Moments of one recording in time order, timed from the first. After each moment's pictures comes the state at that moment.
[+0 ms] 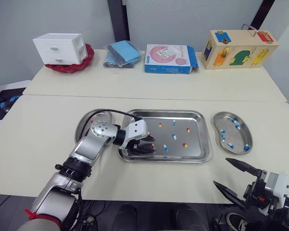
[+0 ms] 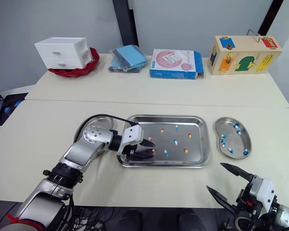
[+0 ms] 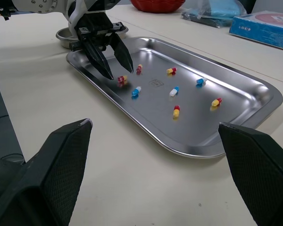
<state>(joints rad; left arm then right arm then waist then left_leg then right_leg) -0.60 0.55 -0.35 0.19 -0.11 0.21 -1.28 0.56 -0.53 -0.31 -0.42 0.50 -0.17 1.02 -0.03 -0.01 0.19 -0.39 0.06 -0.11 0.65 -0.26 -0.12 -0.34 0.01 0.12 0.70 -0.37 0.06</state>
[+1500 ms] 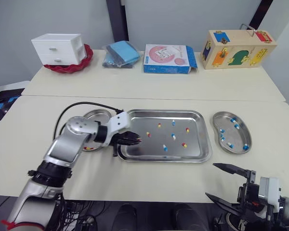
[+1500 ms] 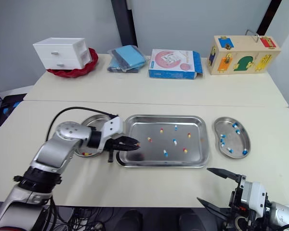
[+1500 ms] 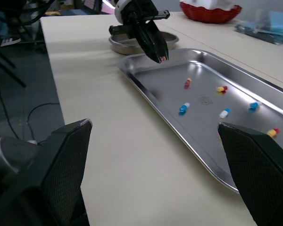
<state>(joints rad) -0.48 0.74 -0.16 -0.07 -0.18 0.51 -1.23 0.53 -0.62 -0.22 -0.48 0.50 -0.19 1.14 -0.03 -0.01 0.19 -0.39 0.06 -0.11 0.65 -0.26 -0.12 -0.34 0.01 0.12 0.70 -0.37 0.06</state>
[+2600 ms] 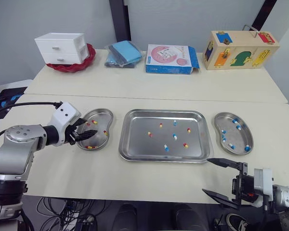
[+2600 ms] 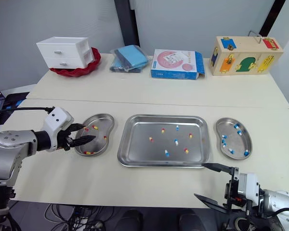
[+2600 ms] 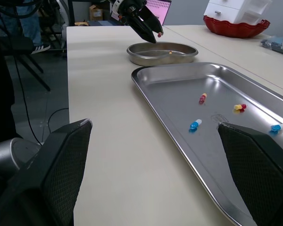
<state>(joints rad) -0.29 0.92 0.15 -0.03 -0.23 0.58 -0.95 0.38 -0.64 -0.16 -0.37 0.54 -0.19 1.20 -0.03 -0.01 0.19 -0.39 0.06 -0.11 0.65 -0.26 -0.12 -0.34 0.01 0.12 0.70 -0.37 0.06</state>
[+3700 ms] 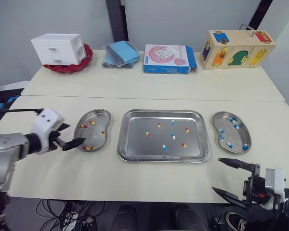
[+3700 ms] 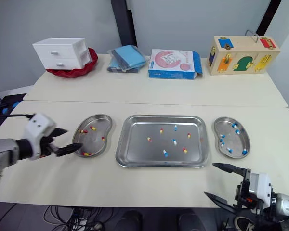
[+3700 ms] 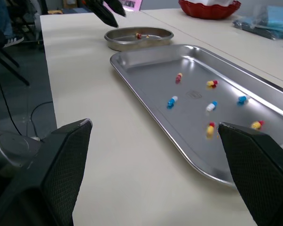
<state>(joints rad) -0.08 1.03 0.33 0.01 -0.29 0.58 -0.96 0.45 -0.69 -0.31 -0.35 0.59 -0.14 1.18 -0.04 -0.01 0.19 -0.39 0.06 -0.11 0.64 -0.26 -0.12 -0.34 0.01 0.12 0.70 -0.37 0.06</state>
